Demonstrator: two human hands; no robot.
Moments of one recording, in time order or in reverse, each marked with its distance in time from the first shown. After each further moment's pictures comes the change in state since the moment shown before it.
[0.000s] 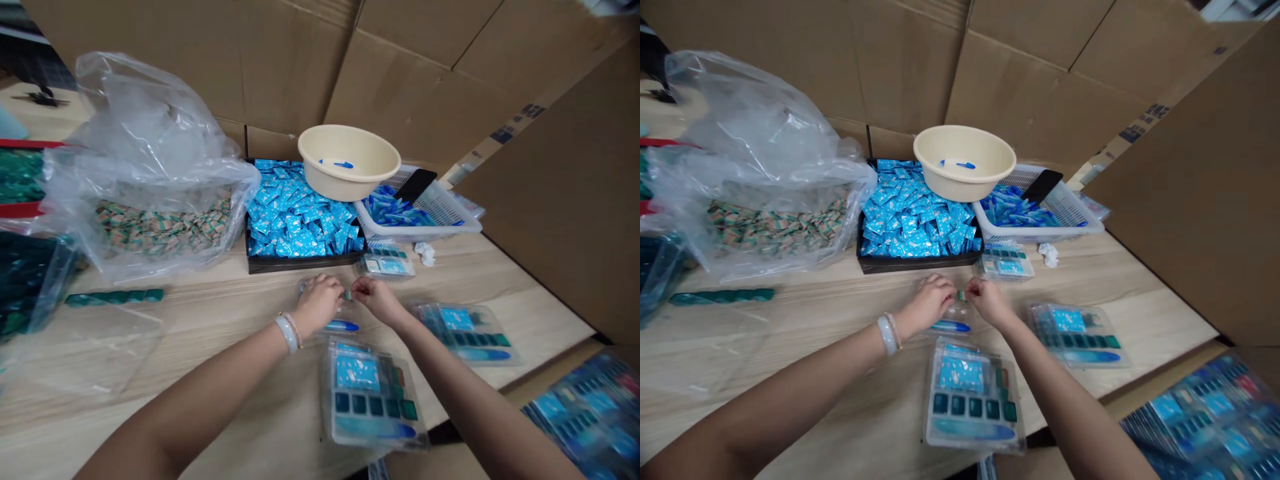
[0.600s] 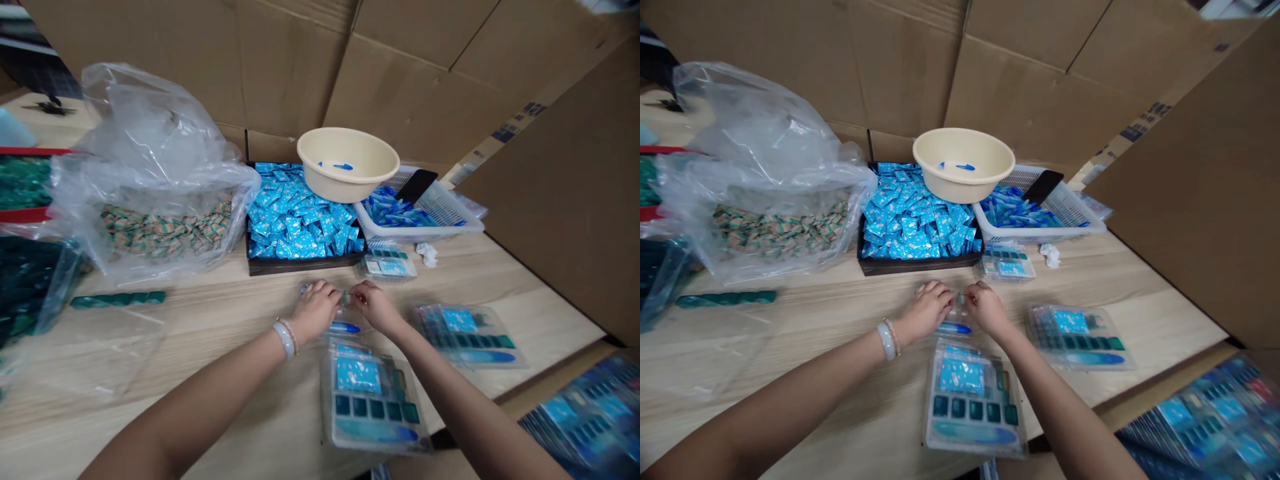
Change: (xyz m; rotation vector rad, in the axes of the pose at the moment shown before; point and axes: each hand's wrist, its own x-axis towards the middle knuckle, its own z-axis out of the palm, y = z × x) left_hand -0.014 0.001 0.002 0.197 -0.054 0.050; right_hand -0.008 0.005 0.011 -0.240 0.068 -0.117
